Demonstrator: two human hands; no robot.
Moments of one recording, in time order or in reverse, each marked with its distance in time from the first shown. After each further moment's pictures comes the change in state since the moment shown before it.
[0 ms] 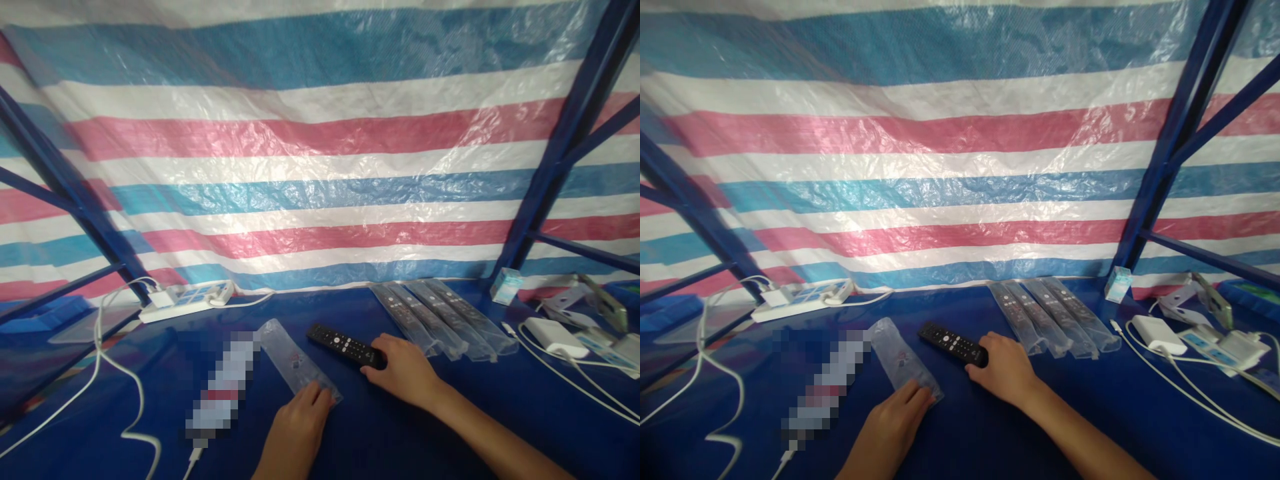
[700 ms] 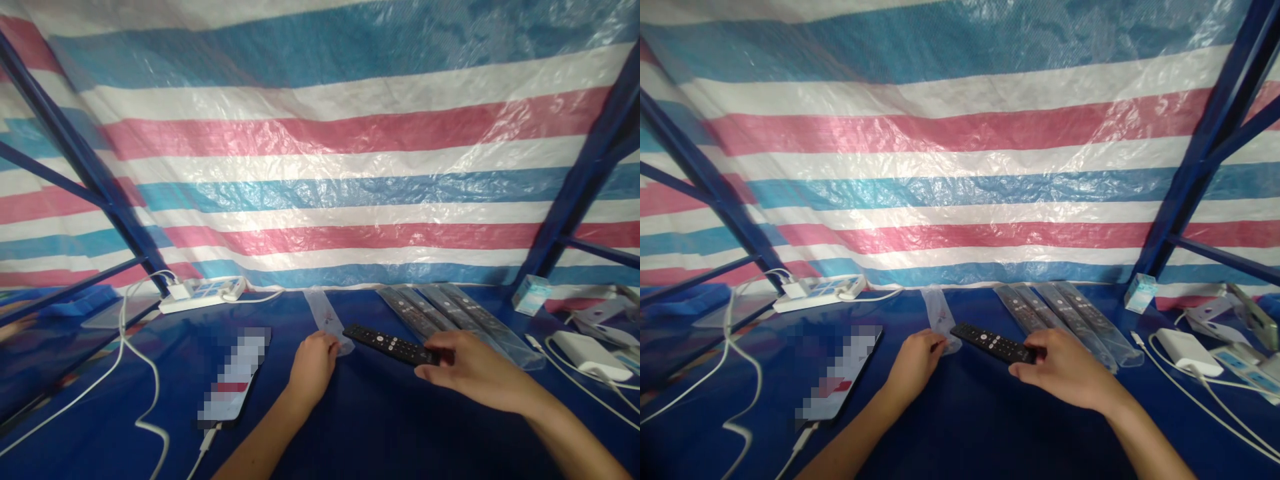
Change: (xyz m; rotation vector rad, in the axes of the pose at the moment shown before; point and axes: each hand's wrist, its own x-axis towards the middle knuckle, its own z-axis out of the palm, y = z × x) left_hand 0.086 -0.016 -0.015 -0.249 -0.303 -0.478; right_hand -0.024 0.036 -0.071 0.209 -0.103 0.012
